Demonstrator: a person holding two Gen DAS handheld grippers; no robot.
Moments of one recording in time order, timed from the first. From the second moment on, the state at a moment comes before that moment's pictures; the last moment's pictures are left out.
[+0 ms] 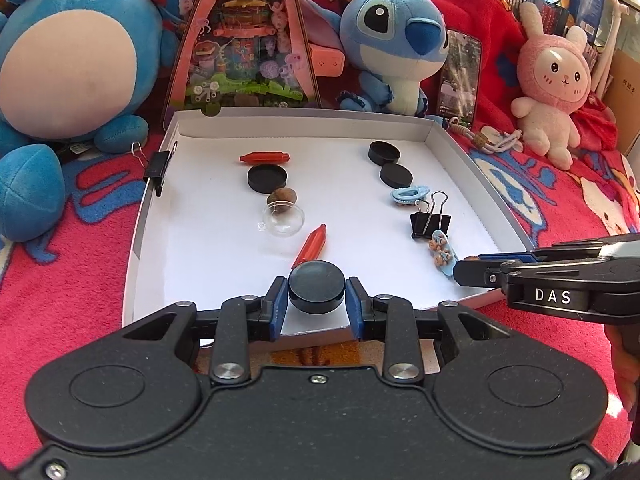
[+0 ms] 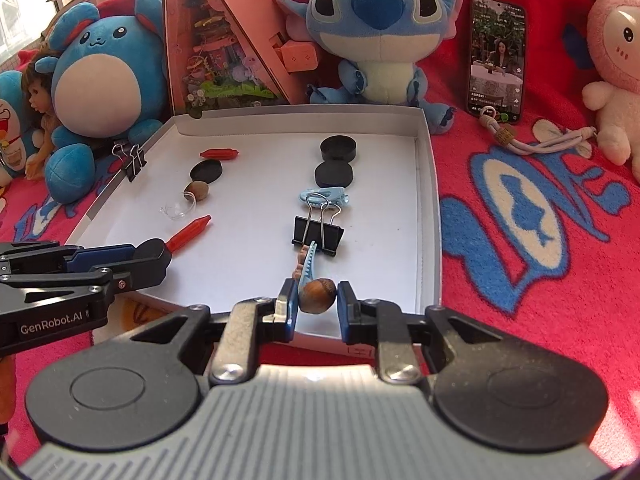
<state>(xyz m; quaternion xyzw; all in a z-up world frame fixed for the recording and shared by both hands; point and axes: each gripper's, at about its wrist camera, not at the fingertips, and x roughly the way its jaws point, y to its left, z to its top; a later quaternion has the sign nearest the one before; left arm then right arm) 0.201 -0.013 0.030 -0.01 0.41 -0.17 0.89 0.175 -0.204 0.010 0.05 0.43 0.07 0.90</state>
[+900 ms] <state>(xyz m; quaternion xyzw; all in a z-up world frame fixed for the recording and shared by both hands) 0.209 -0.025 0.016 0.00 0.38 -0.14 0.91 0.184 -0.207 -0.003 0.10 0.40 0.07 0.91</state>
